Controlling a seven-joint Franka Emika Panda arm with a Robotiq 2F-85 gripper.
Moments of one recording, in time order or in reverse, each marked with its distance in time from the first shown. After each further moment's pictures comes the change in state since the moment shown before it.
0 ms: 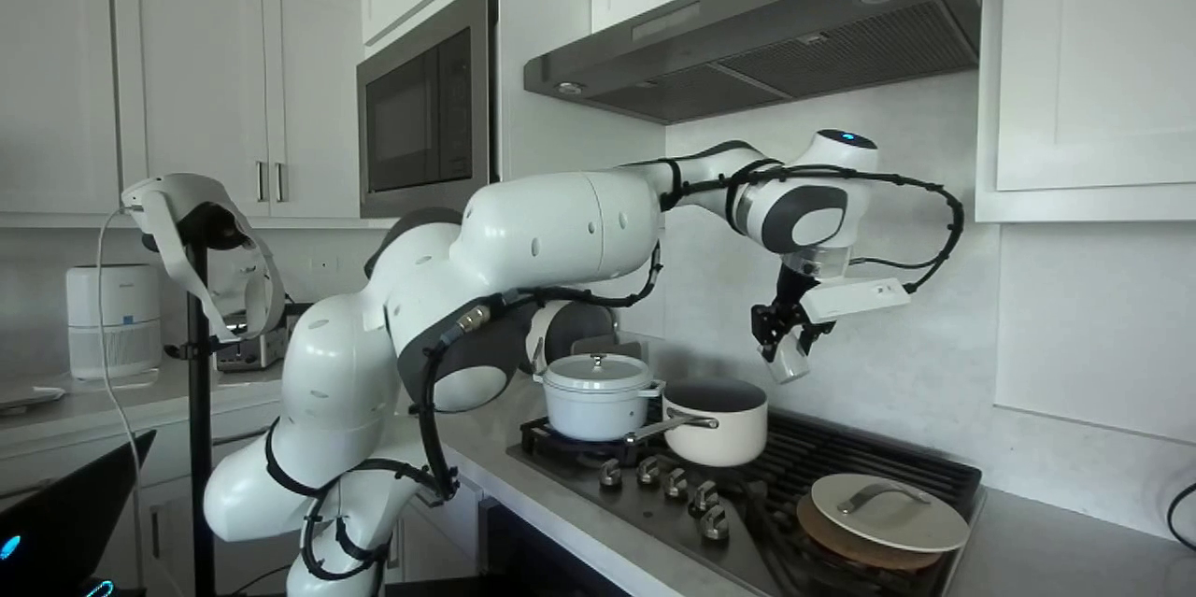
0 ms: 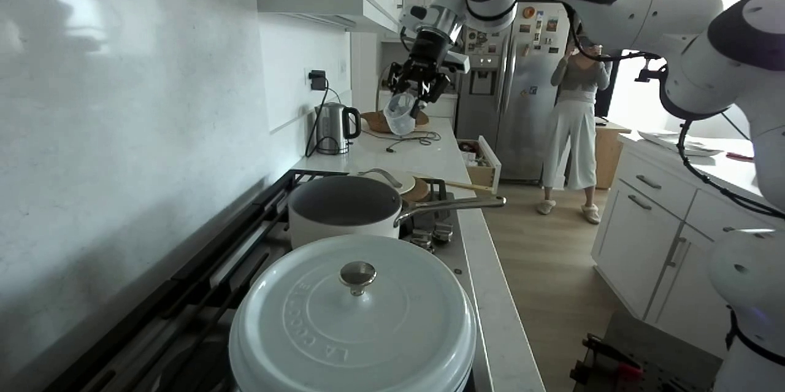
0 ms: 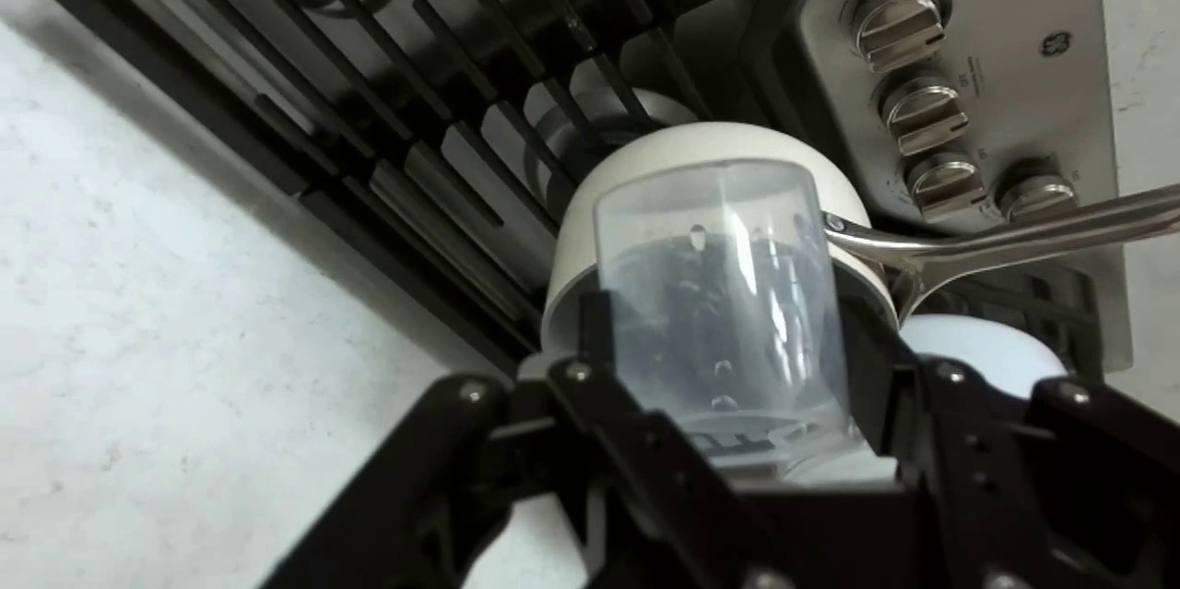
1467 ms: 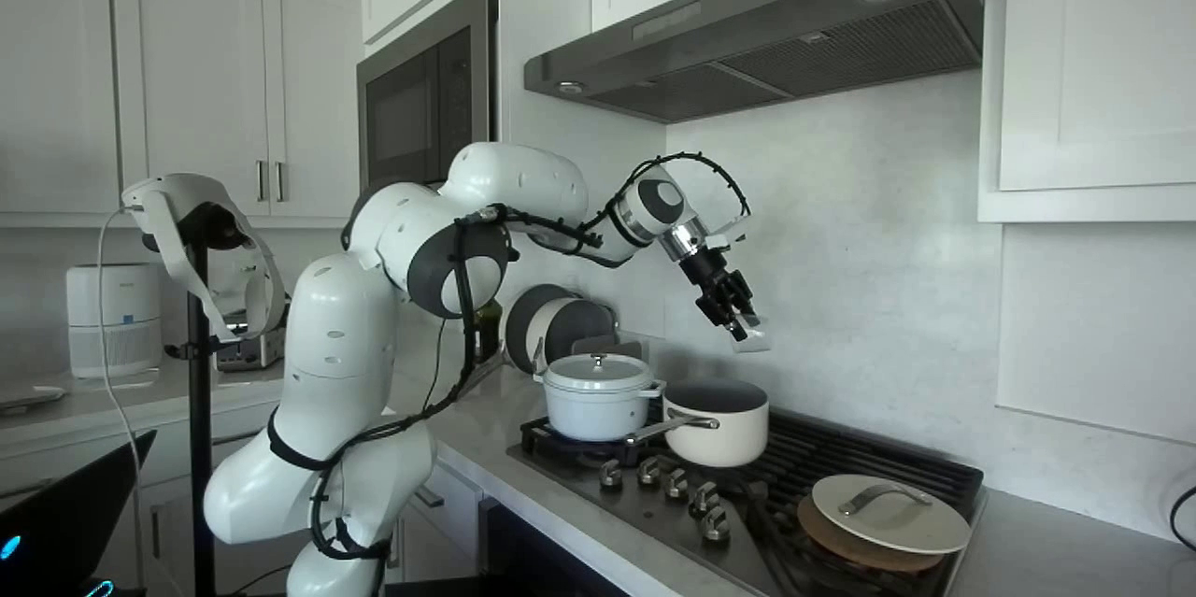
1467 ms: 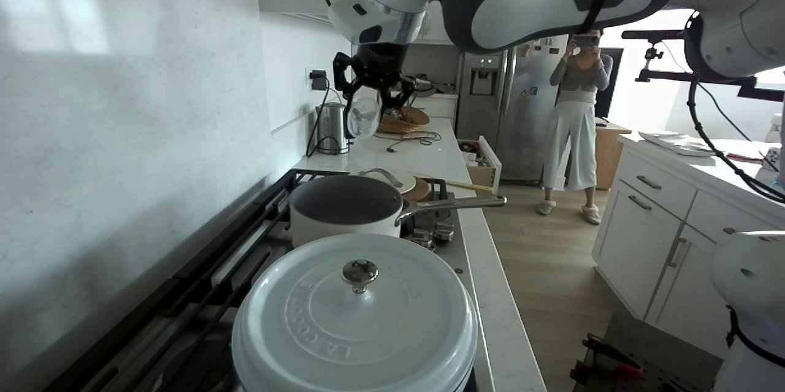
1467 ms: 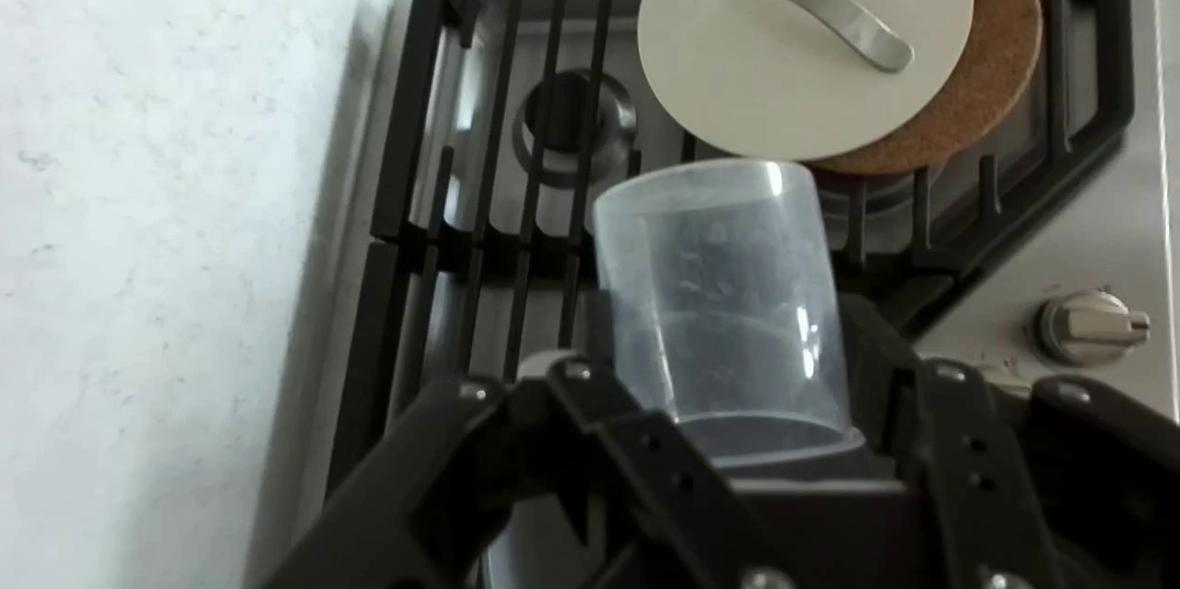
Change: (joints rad) arm 0.061 0.274 0.226 -0.340 -0.758 0.183 -0.002
